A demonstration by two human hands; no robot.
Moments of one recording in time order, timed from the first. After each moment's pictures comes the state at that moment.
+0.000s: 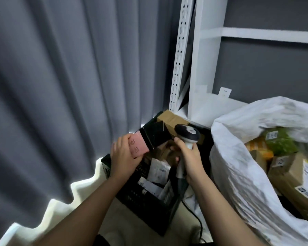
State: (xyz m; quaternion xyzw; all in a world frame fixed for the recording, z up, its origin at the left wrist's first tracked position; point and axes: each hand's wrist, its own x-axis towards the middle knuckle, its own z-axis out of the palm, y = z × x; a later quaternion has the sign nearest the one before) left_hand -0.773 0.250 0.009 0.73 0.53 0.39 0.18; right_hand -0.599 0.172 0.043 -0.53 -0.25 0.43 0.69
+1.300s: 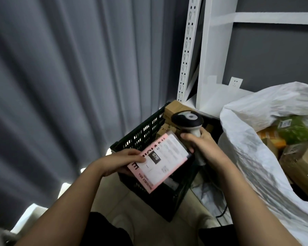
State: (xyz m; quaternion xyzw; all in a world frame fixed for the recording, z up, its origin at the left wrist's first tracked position) left_hand -0.831 0.240 0.009 0.62 0.46 0.08 0.63; right_hand -0.578 0.150 0.056 -0.57 -0.44 0.43 0.54
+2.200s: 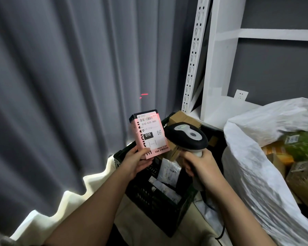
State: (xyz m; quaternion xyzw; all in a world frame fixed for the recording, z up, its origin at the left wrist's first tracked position) left_hand -0.779 0.255 -0.011 0.33 0.46 0.40 0.72; right_hand -0.612 0.127 0.066 -0.55 -0.42 0.43 0.58
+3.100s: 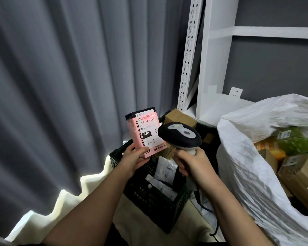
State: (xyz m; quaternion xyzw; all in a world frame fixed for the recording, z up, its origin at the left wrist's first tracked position) left_hand -0.771 0.257 -0.018 0.34 0.47 0.41 0.70; right_hand -0.613 0.122 0.066 -0.55 -0.44 0.44 0.56
